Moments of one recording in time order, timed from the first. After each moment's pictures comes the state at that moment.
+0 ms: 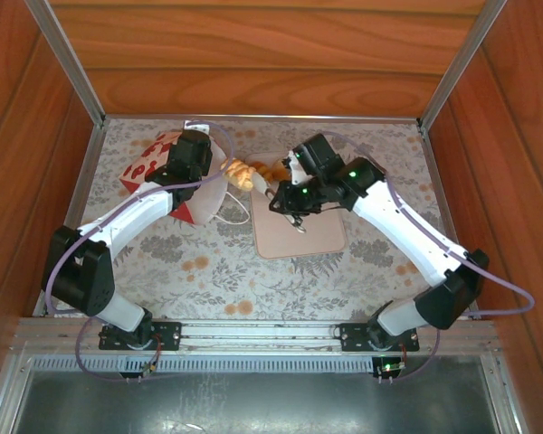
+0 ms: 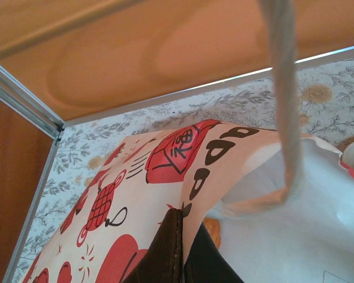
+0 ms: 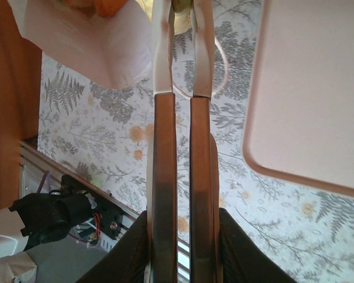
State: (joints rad) left arm -0.47 1.53 1.13 -0.15 -0.56 0.02; right arm 0.73 1.45 1.49 -1.03 -0.33 0.59
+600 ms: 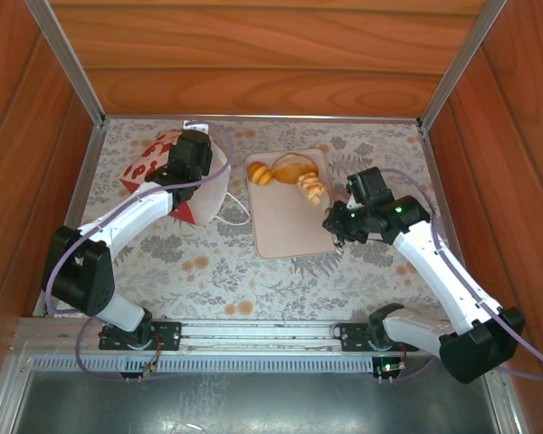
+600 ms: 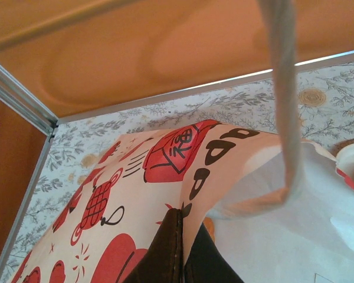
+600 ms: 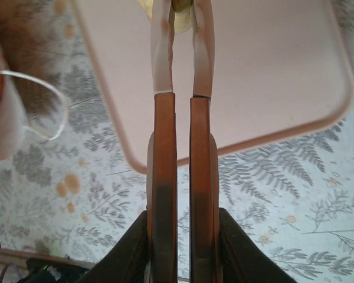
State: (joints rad) left arm -0.47 1.53 1.13 -0.15 -0.54 -0.02; right arm 0.48 1.11 1.05 -1.01 -0.21 0.76
